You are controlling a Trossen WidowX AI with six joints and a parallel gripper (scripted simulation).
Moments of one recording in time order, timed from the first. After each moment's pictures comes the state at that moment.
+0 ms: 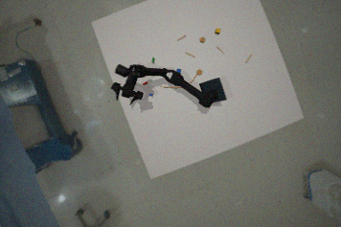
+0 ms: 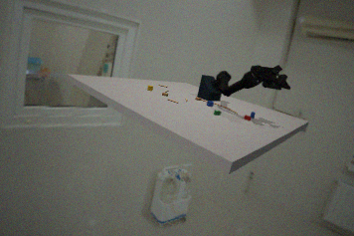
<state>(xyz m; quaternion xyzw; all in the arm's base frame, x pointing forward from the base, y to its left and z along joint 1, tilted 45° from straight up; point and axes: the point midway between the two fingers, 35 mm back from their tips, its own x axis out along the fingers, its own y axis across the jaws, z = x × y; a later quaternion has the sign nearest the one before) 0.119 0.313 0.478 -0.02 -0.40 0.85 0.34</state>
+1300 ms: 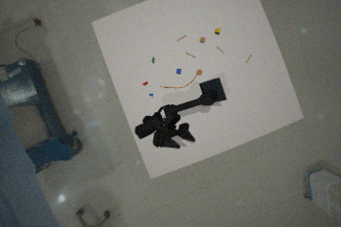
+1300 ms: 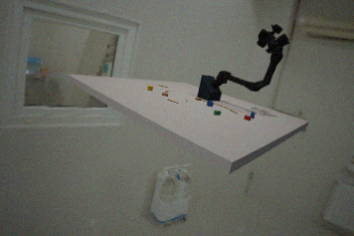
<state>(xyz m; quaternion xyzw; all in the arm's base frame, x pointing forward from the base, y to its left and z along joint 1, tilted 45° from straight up) -0.056 -0.132 0.520 0.45 -0.63 0.54 -0.34</state>
